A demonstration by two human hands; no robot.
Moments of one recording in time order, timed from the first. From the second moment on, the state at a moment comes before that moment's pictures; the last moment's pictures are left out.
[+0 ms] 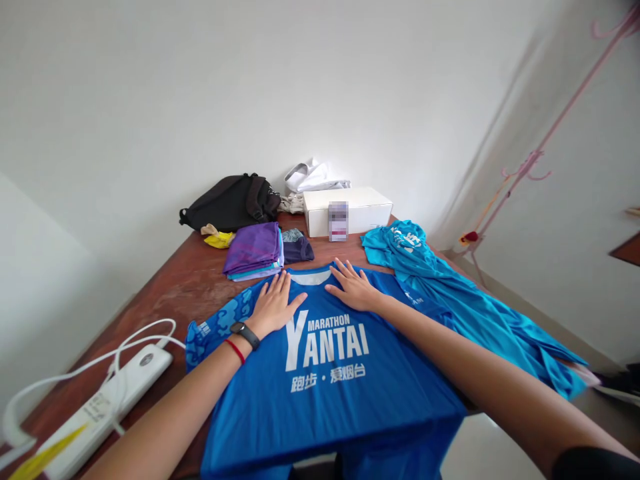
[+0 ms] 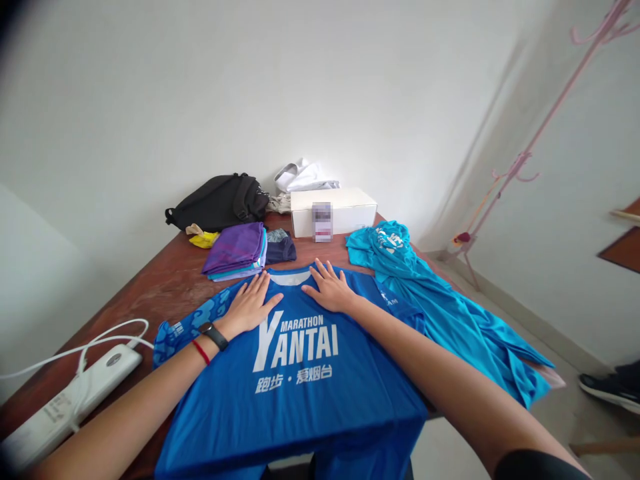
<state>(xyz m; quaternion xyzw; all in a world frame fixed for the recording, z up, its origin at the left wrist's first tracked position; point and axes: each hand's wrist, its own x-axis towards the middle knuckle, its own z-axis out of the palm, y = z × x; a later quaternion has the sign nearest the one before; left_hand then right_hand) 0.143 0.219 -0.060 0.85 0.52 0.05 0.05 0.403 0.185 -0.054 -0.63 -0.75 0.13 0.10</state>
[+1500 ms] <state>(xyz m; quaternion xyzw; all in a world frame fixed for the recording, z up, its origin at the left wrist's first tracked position) 0.171 0.225 -0.077 0.84 0.53 0.11 0.07 0.412 0.184 -0.060 -0.62 -0.77 0.12 0.08</state>
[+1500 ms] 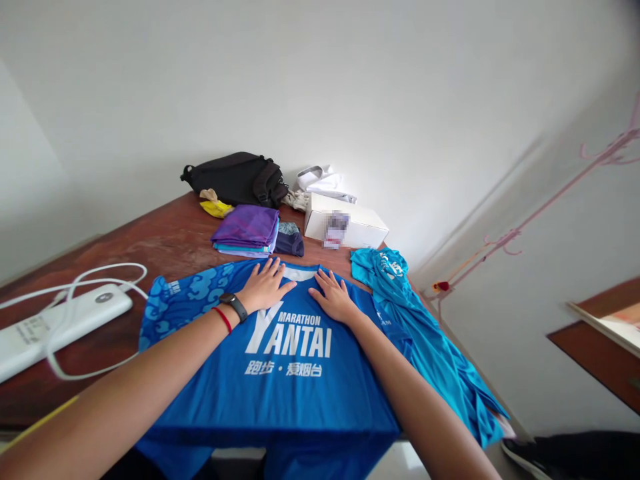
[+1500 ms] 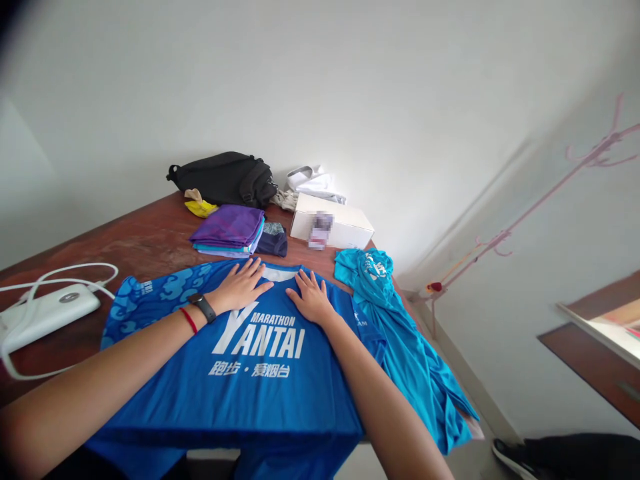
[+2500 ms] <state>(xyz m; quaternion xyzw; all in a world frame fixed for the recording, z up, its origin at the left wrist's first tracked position) 0.171 0.218 -0.068 0.85 0.50 0.14 0.03 0.416 0.193 -0.069 -0.64 -0.76 0.11 0.08</state>
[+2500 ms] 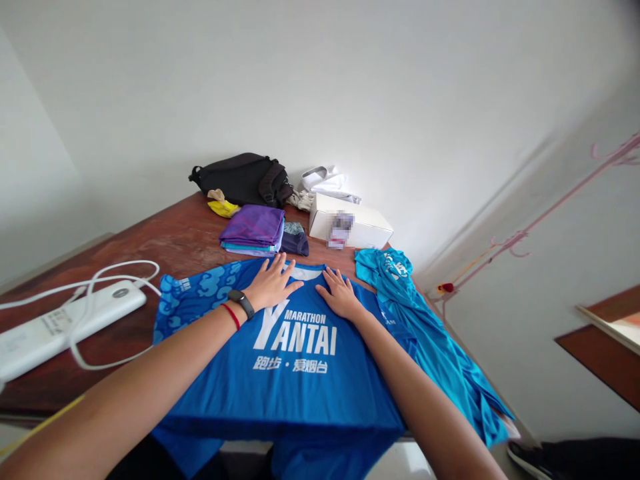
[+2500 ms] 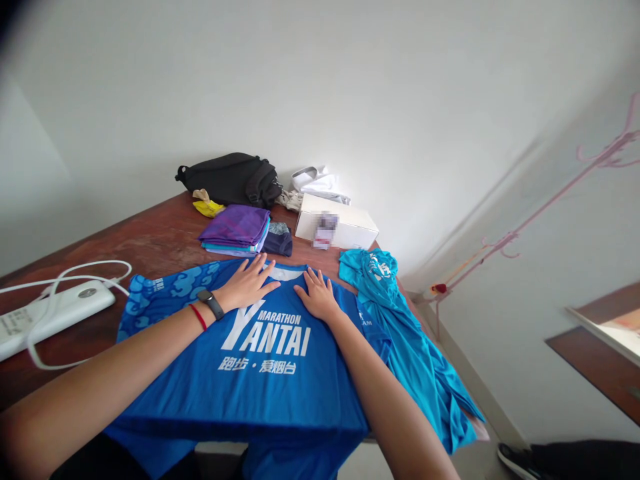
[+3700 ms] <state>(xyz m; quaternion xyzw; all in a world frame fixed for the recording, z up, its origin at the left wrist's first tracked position) 0.167 0.226 -0.074 0.85 0.52 0.11 0.04 0.416 0.194 -0.068 -0.65 -0.74 0.12 0.08</state>
